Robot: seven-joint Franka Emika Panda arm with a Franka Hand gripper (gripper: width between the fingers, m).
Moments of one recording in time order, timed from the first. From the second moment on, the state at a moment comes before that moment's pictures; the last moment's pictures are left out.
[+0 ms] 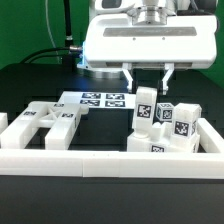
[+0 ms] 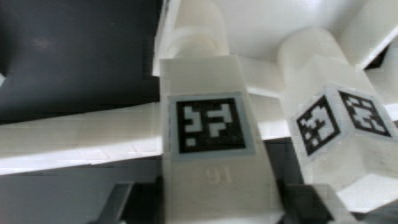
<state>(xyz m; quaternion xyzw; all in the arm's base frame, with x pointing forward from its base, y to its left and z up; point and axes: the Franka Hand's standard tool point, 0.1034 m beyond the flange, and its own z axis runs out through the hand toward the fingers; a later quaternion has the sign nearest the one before) 0.594 0.033 0.095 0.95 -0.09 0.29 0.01</state>
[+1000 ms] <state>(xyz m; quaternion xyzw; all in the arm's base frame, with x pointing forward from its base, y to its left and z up) 0.602 0.026 0.103 0.96 -0.09 0.28 0.00</state>
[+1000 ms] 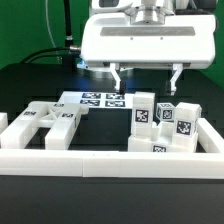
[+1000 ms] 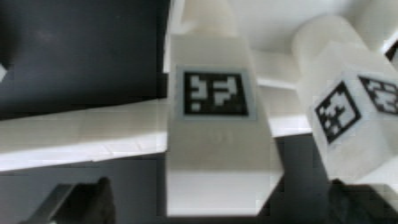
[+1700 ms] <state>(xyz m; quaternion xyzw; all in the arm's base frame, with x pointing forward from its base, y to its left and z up) 0.602 0.006 0.102 0.96 -0.10 0.25 0.01</state>
